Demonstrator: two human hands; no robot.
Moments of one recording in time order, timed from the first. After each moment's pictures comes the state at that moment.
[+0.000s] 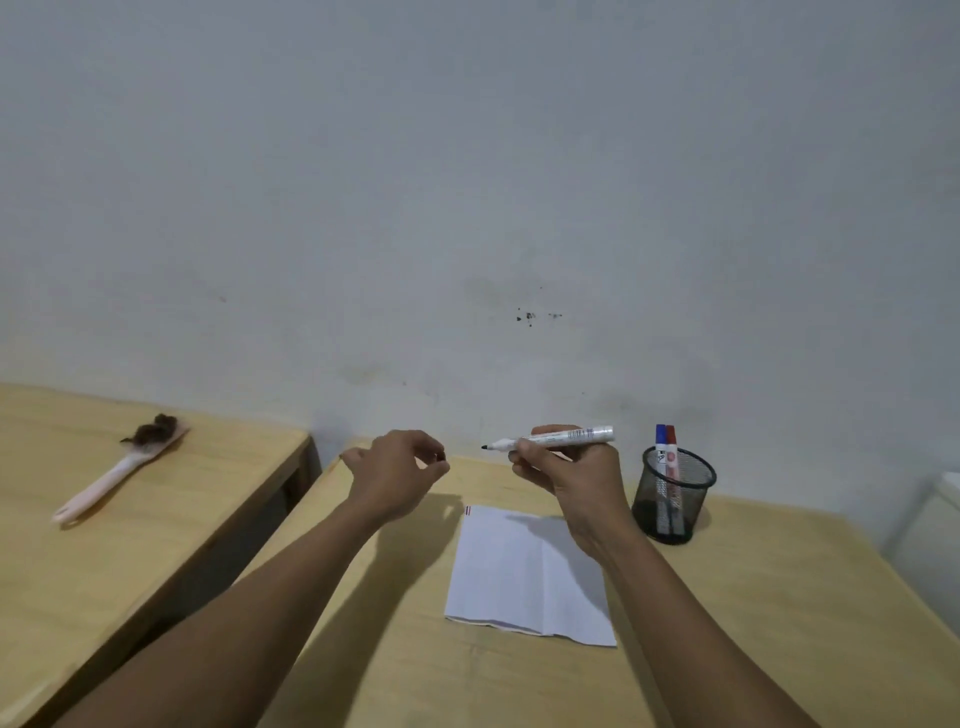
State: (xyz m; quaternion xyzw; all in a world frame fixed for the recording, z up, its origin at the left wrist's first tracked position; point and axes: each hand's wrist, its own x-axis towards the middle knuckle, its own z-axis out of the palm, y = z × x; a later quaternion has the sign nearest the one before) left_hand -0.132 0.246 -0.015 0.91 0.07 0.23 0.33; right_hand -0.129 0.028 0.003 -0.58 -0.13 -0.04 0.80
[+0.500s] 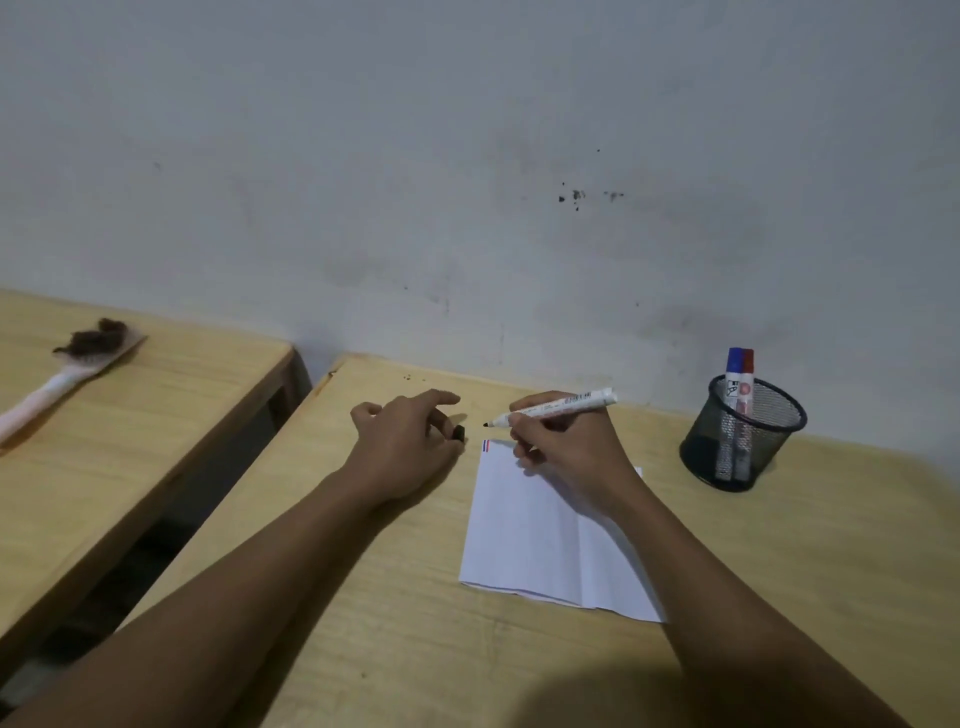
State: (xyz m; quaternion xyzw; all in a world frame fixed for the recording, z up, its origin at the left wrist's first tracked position) left_hand -0.078 0.266 -0.111 0.95 0.01 0.13 0.28; right_hand -0.059 0.062 -0.089 -0.70 -0.10 0.06 0.70
